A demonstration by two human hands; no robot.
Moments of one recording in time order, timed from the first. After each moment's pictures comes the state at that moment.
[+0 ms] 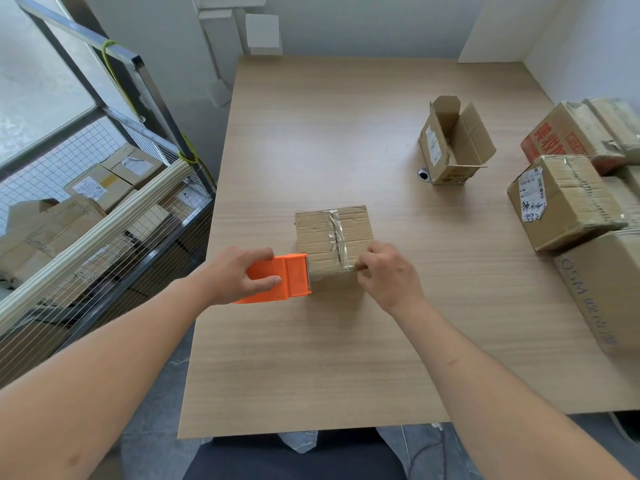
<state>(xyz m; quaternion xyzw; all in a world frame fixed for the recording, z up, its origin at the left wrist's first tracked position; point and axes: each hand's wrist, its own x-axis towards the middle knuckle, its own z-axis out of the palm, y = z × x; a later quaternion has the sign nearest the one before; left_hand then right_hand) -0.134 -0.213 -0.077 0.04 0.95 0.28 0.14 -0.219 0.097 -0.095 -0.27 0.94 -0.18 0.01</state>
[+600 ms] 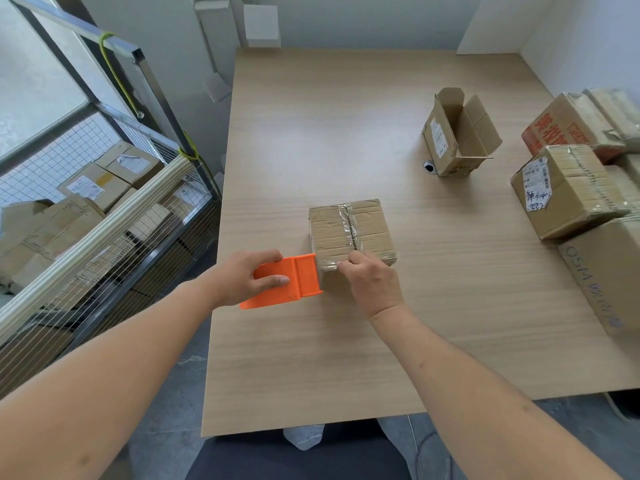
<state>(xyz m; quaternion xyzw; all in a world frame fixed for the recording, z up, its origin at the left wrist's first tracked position) -0.121 -0.240 -0.089 0.04 0.92 0.35 0.17 -0.173 0.033 -0.091 -0.28 0.96 -0.07 0.00</state>
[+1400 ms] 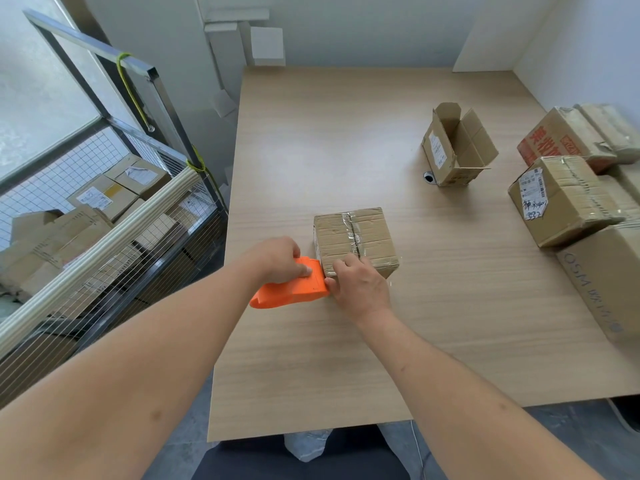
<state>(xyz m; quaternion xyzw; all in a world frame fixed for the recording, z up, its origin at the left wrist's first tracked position) -0.178 -0.196 -0.074 -0.11 0.94 0.19 0.25 -0.166 0.006 -0.103 -0.22 0.97 -0.11 0.04</state>
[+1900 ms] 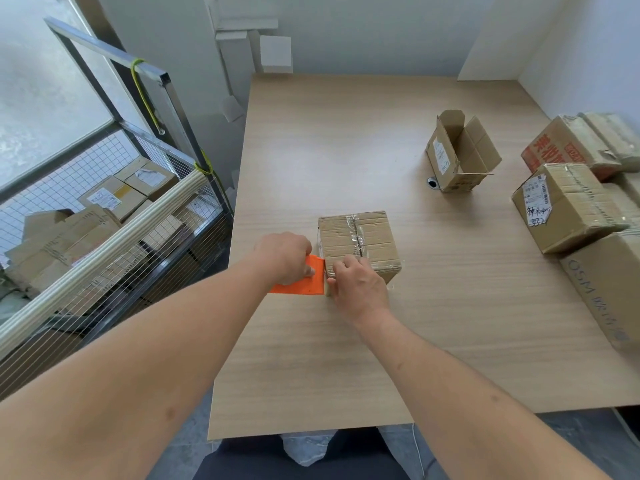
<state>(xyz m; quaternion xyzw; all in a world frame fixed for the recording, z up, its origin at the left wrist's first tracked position) -0.172 -0.176 -0.045 -0.04 0.97 0.05 0.22 -0.163 0.002 -0.101 -0.23 0.97 -0.11 0.03</state>
